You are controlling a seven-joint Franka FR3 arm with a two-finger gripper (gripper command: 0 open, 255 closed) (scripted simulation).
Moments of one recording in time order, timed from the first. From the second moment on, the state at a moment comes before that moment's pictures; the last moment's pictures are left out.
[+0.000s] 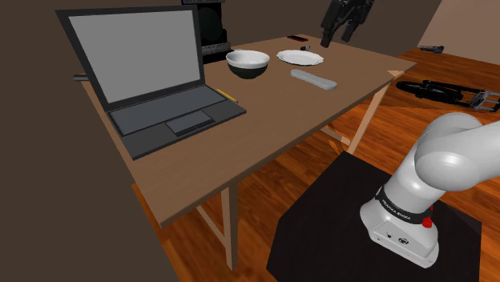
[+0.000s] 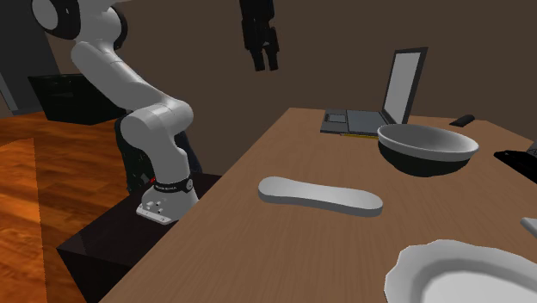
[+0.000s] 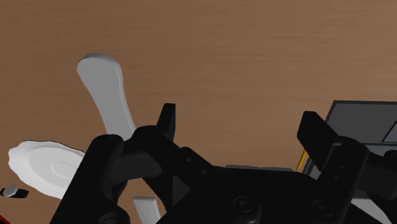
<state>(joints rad) 0.02 -0.81 0.02 -2.28 -0.06 1.67 0.17</state>
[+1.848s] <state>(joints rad) -0.03 -0.22 -0.38 -2.22 -0.07 2.15 -0.30</state>
